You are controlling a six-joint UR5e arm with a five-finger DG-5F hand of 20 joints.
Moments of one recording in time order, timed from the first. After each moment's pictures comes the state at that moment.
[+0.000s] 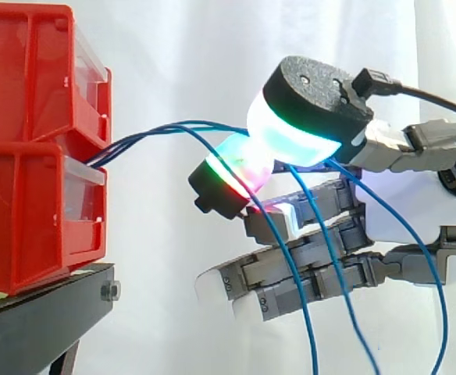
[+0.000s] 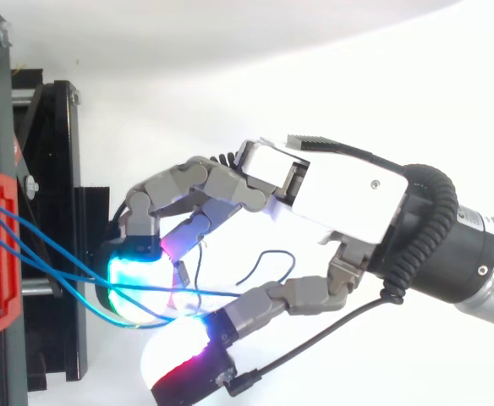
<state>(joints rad) 0.26 -2.27 -1.25 -2.69 -0.96 -0.23</state>
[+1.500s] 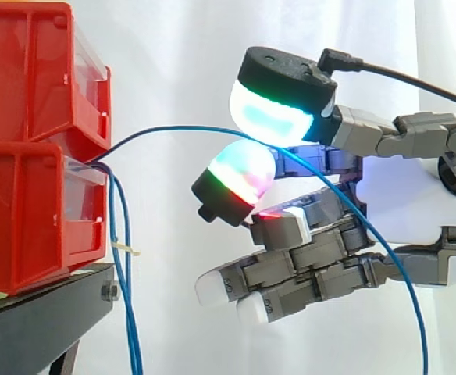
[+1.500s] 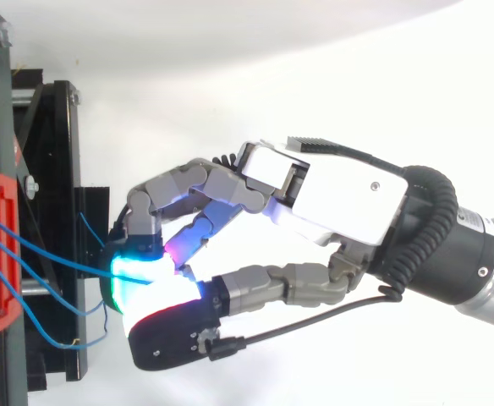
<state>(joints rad) 0.26 -2.27 -1.25 -2.69 -0.96 -0.23</state>
